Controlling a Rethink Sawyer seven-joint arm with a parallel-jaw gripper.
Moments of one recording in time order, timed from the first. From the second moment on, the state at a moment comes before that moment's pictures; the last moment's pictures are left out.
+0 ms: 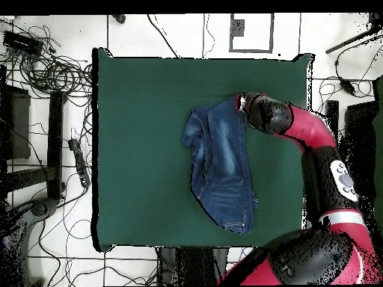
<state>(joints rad) -0.69 -0.20 0.50 1.11 -0.39 0.52 1.37</state>
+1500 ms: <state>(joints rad) -0.98 -0.09 1.05 1.27 -0.76 0.17 1.37</state>
